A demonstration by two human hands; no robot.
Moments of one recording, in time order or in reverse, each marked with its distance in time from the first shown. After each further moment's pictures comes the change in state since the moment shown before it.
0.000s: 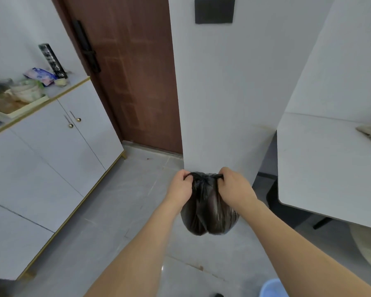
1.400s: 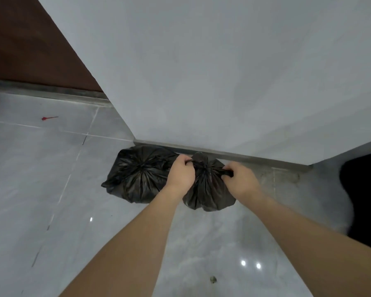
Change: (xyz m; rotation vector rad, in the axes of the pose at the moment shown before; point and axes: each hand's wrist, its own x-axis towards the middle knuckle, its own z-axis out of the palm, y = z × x) left_hand 0.737 -0.527 0.338 0.248 -0.248 -0.272; right_hand 0.588 0.471 0.606 0.228 -0.220 0.538
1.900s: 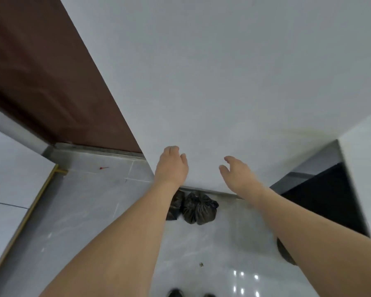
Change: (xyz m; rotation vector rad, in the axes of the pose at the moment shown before) left_hand -0.292 0.344 -0.202 0.503 0.234 0.355; right_hand -0.260 -0.239 -0.328 -0.107 0.049 -0.134
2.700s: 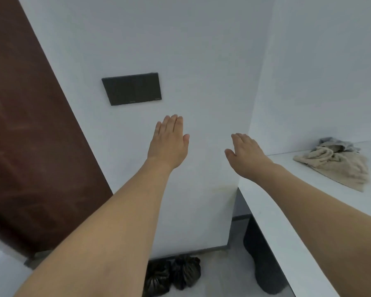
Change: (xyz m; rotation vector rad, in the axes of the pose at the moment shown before) left_hand -0.184 0.301 -0.349 0.401 0.364 0.768; right_hand -0.319 -0.129 -0.336 -0.322 0.668 -0.128
